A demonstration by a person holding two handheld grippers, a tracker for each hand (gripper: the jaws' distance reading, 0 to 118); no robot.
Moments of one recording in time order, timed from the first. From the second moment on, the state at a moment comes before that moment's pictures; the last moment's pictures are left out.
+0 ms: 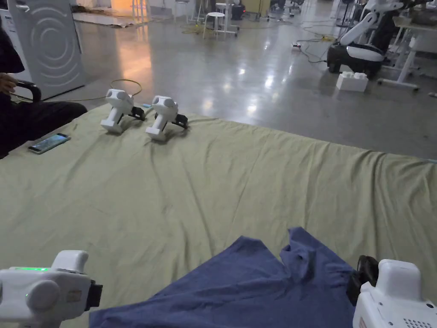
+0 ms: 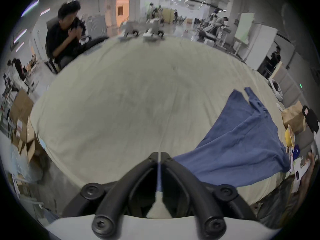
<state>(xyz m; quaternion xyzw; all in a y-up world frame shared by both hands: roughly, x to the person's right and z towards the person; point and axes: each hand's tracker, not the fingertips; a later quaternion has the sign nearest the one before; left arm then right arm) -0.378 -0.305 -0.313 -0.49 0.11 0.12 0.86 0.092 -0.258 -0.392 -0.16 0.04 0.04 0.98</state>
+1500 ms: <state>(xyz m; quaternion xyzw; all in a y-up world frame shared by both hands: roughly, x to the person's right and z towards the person) -0.352 -0.317 -0.320 -0.46 0.12 0.11 0.87 0.135 -0.382 -0.642 -0.54 0.12 0.09 0.83</state>
